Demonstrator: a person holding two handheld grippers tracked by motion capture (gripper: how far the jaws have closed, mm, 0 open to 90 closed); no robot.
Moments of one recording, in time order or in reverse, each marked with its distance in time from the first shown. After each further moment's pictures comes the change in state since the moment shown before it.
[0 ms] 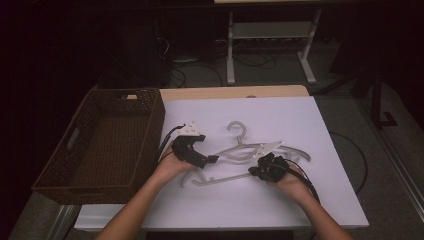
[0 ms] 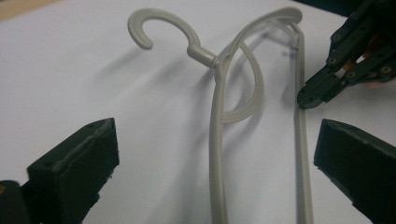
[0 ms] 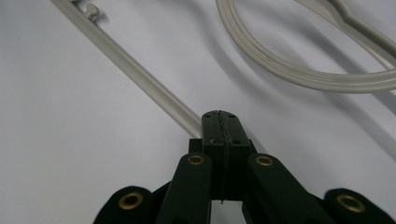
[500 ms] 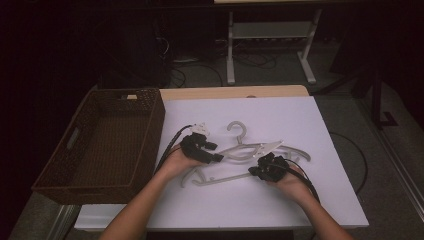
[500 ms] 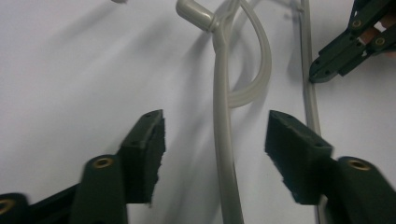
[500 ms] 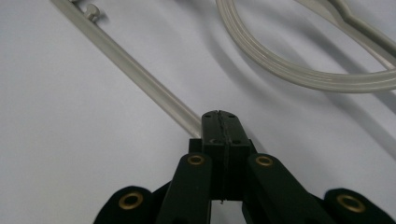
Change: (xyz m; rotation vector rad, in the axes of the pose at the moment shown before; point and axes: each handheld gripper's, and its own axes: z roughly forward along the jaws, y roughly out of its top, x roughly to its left) left arm 0.012 -0.001 0.031 0.139 -0.097 0.004; right arm 0.000 0.000 0.000 0.001 0.002 0.003
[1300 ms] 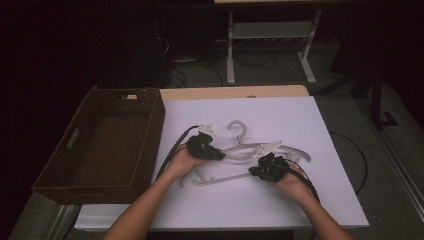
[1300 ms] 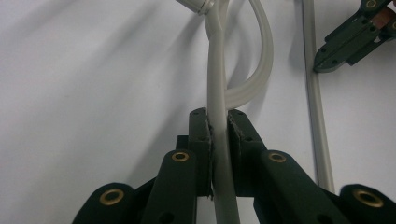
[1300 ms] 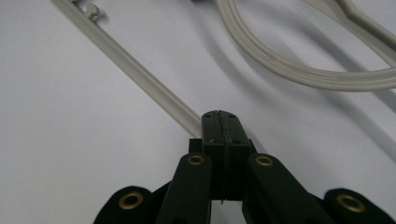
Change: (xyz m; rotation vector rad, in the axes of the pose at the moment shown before) left arm -0.004 0.008 0.013 0.040 -0.013 -0.023; right arm 0.000 -0.001 0.000 0.000 -0.003 0.000
